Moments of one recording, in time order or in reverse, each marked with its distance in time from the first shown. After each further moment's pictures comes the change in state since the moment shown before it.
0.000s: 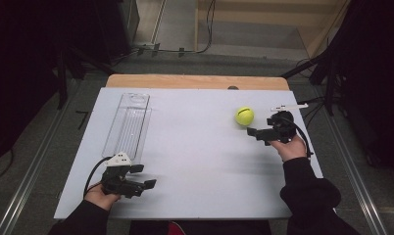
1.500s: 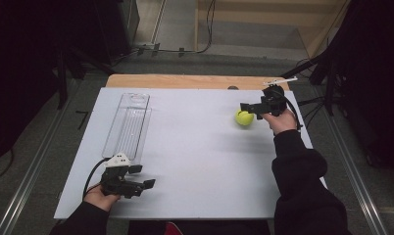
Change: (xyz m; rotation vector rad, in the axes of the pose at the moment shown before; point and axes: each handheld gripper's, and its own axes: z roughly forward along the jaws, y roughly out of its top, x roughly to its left) left arm 0.001 -0.004 0.000 -0.004 0.027 -0.022; right arm -0.018 0.069 0.033 -0.009 -0.034 0.011
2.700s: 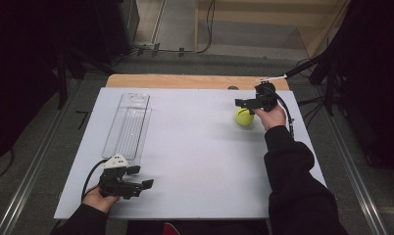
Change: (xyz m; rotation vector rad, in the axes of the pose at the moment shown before) left arm 0.002 -0.005 -0.002 -0.014 0.017 -0.019; right arm -0.009 0.008 0.040 0.005 -0.038 0.033
